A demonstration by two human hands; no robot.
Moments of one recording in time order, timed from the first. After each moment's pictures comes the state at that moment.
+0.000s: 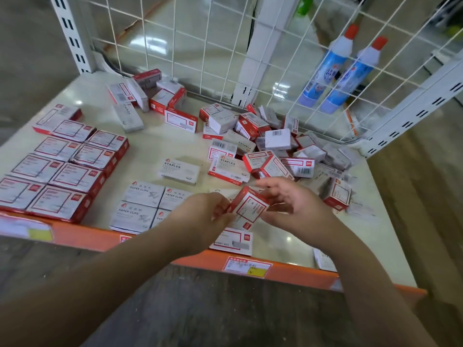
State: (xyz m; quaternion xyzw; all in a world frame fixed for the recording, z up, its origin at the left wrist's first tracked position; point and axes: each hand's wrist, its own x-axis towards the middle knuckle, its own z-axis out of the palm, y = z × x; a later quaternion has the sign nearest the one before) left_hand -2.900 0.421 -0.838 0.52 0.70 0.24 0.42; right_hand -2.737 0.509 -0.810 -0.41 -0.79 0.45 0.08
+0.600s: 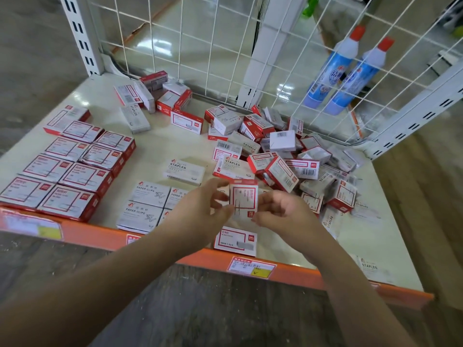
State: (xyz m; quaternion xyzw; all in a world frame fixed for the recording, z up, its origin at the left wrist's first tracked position) left_hand -2.902 0.416 -0.840 0.46 0.71 0.36 0.41; right_hand -2.750 0.497 -0.828 -0.46 -0.73 0.50 0.09
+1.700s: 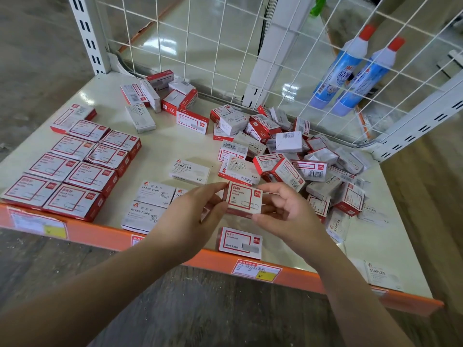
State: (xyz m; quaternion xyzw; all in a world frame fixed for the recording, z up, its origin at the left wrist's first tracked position) left_hand -2.912 0.403 -0.851 0.52 0.71 0.38 0.29; right_hand -2.754 0.492 -0.833 -0.43 -0.72 0.53 0.15
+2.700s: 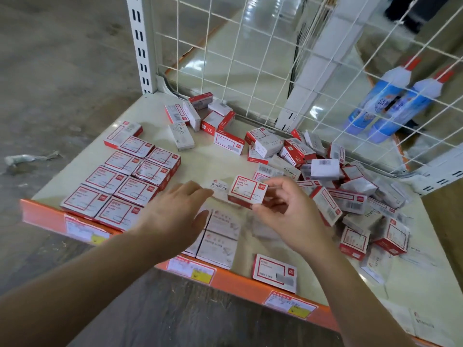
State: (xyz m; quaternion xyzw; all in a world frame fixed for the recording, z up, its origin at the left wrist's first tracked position) left_hand -2.990 0.389 -0.849 0.59 0.78 0.15 0.12; right_hand -2.823 0.507 -0.836 -0.39 -0.82 0.39 0.16
